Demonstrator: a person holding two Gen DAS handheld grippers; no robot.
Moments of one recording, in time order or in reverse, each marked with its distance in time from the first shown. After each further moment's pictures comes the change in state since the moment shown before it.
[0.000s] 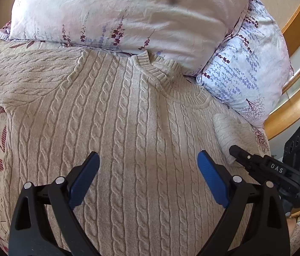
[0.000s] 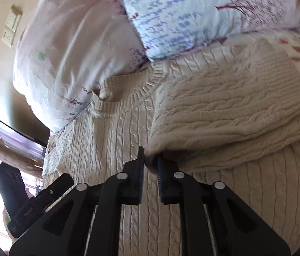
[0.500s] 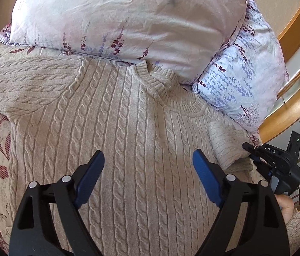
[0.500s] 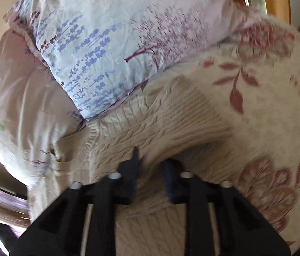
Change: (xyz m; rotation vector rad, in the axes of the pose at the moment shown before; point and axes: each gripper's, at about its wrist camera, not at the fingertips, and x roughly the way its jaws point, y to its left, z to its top) left arm -0.013 0.005 0.009 -0.015 -0.030 -0.027; right arm -0.035 -0.052 0.057 0.196 -0.209 -0.277
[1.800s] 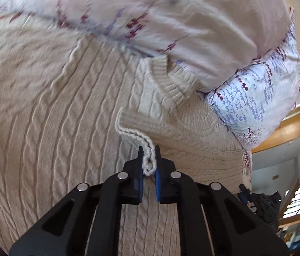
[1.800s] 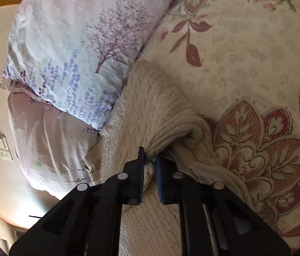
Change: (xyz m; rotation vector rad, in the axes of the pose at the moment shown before) left arm 0.060 0.022 0.047 -0.151 0.142 -0.086; right arm -0.013 -0.085 -0.022 0.423 0.057 0.294
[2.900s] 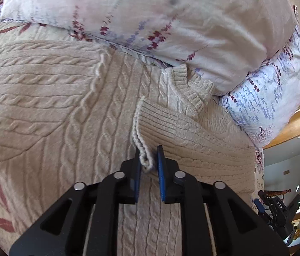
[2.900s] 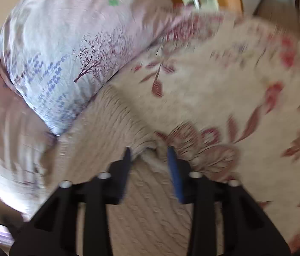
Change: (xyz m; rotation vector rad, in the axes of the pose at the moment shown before) left arm -0.015 0.026 0.008 0.014 0.001 0.068; right arm -0.038 0.033 -0.027 -0.246 -0.252 -0.467
